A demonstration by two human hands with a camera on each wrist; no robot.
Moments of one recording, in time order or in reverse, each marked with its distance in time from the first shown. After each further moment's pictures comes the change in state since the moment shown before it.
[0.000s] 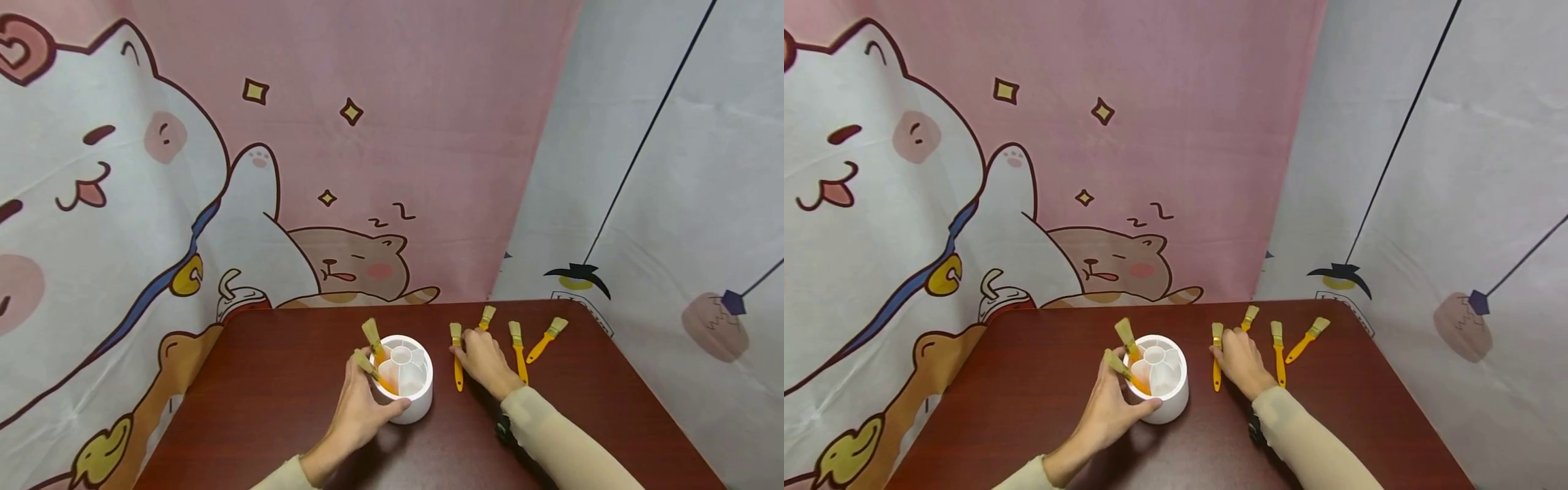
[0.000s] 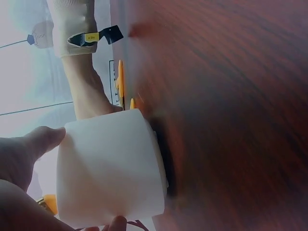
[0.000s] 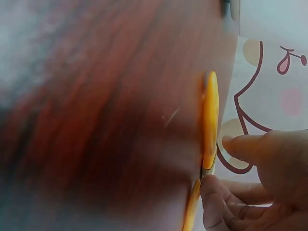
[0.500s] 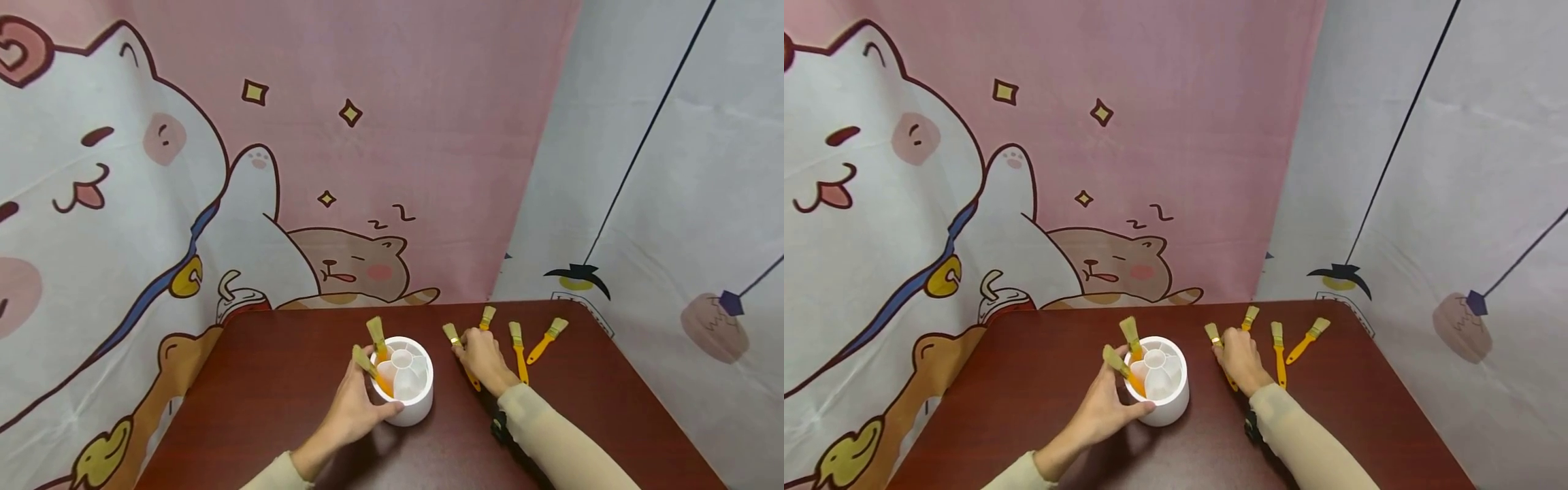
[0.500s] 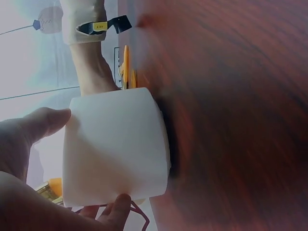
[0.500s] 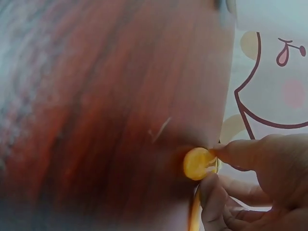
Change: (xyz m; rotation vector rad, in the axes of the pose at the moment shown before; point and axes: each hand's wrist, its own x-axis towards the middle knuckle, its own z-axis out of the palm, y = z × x) left_hand 0.010 -0.009 -0.013 -0.030 -0.119 0.060; right_hand 0.008 0.000 0.003 0.074 -0.002 0.069
